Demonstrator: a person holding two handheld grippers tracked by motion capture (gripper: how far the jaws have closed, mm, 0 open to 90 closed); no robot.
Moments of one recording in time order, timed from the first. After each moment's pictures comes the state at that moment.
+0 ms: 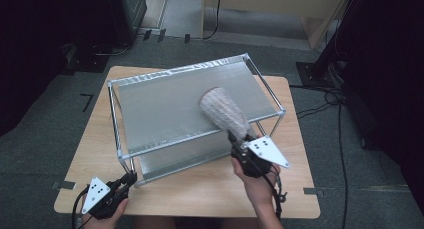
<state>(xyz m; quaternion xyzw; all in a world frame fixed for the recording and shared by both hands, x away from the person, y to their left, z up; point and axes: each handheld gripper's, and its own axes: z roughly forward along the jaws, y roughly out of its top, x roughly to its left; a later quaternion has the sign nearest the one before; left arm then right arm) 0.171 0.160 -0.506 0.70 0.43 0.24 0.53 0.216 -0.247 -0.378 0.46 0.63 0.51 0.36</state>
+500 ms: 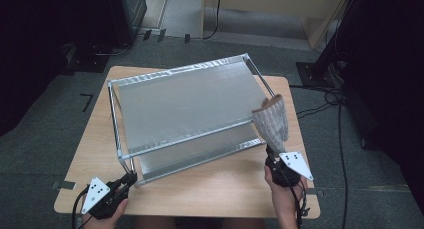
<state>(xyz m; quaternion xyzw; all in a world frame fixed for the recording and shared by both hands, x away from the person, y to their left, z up) 0.171 0.161 -0.507 0.70 0.42 0.24 0.53 0.207 -0.321 -0.453 0.56 0.60 0.40 0.41</state>
